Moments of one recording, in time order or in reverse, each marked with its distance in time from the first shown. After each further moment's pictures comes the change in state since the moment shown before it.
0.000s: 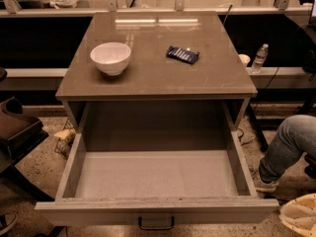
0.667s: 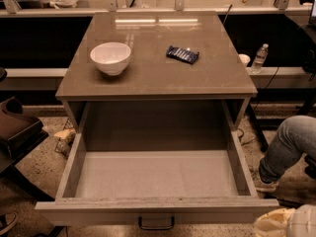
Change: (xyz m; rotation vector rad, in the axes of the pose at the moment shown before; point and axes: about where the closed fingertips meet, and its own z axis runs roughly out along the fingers) arm -0.003 0.033 0.060 -0.087 -0.083 0.020
